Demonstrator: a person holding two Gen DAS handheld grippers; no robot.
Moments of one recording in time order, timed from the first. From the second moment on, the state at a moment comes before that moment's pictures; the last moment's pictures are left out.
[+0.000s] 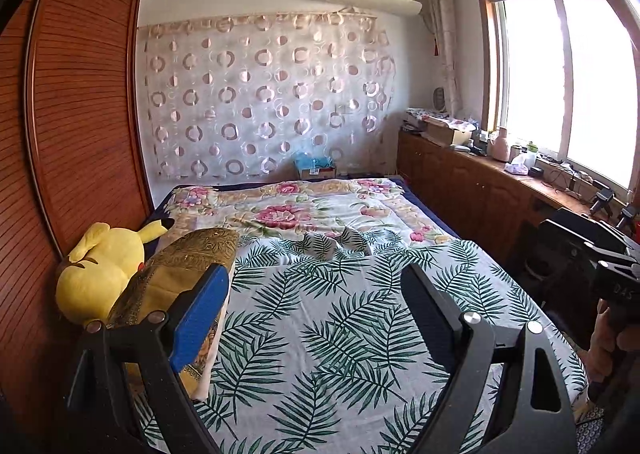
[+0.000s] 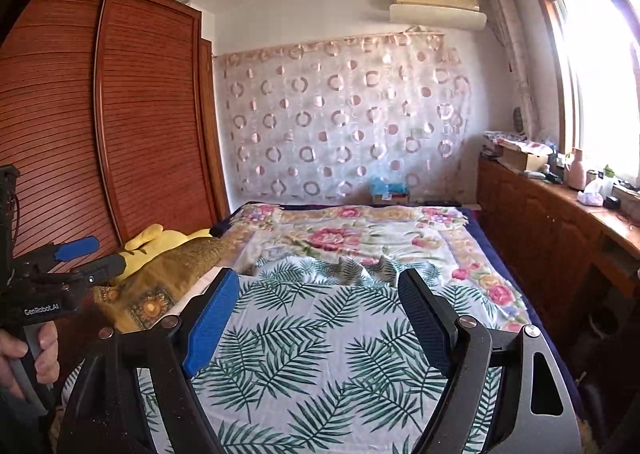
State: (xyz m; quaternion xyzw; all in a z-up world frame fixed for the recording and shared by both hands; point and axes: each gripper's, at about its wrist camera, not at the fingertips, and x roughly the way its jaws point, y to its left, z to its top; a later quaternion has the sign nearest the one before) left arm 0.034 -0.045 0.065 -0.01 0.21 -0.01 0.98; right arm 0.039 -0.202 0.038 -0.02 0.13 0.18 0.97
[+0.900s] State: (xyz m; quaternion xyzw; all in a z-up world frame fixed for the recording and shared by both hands) left arm 0.034 -0.041 0.066 -0.01 0.21 -0.01 0.98; right arm 0.046 -0.214 0.038 -0.02 0.14 0.18 0.97
